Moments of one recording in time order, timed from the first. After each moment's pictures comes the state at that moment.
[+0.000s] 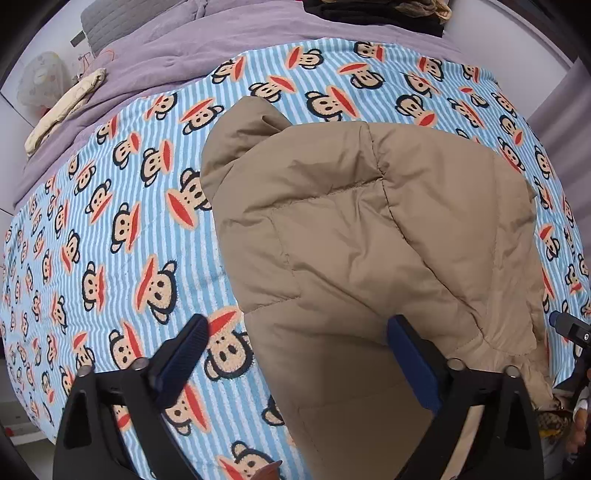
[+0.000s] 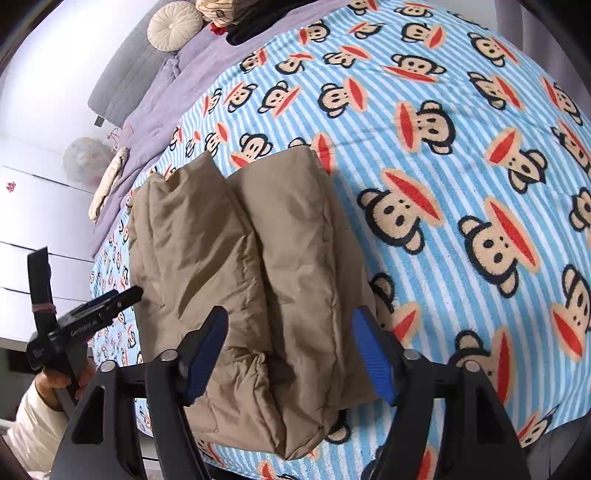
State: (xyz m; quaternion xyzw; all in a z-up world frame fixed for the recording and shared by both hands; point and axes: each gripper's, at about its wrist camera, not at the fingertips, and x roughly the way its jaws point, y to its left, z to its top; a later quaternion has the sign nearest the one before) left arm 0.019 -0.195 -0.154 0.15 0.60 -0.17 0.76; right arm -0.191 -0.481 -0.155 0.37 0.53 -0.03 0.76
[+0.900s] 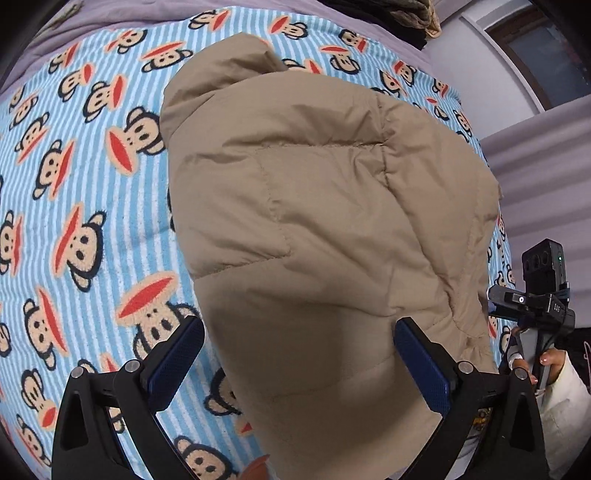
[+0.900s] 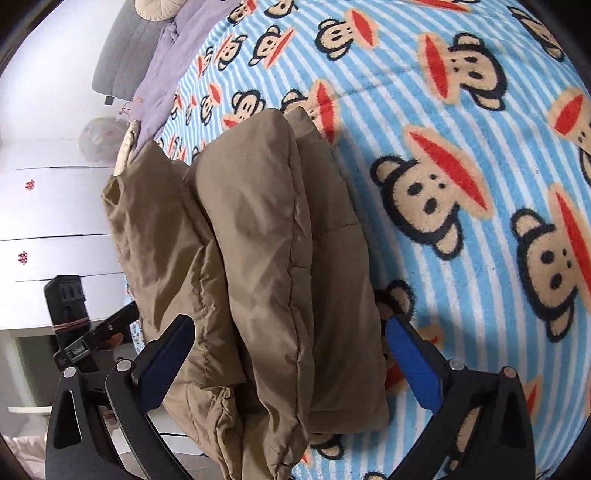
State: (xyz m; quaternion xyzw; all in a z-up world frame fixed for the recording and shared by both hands) left arm 0.030 -0.155 -0.190 -0.01 0.67 -0.28 0.69; right arm -0.150 -0.507 -0.224 0.44 0.57 0.08 0.69
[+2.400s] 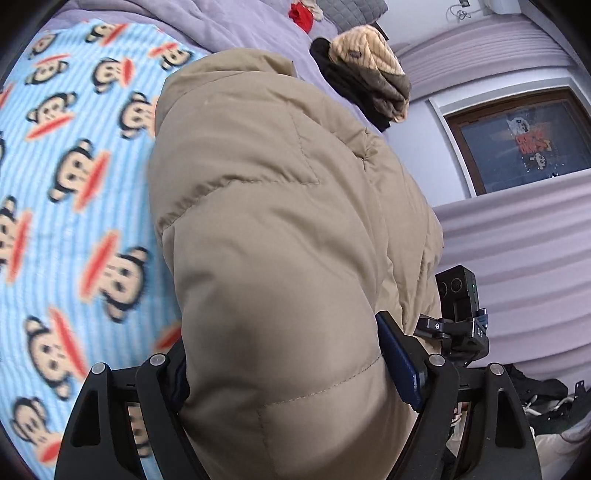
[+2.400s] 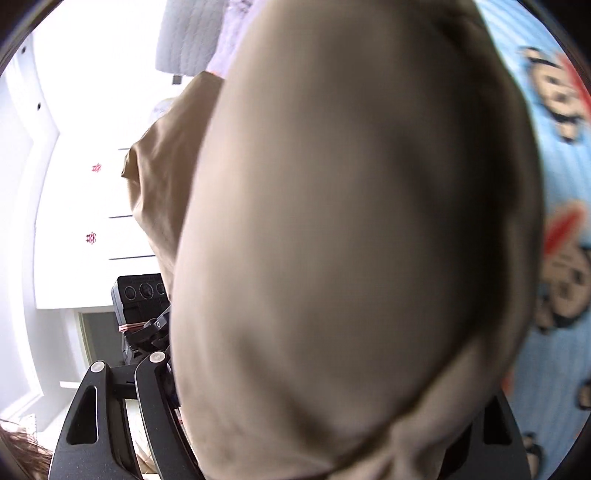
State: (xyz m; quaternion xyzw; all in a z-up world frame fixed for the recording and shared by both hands) left arm 0.097 -0.038 -0.164 -0.21 0.60 -0.36 0.68; right arm 0.001 -0.342 -0.206 0.50 0.52 0.22 0.66
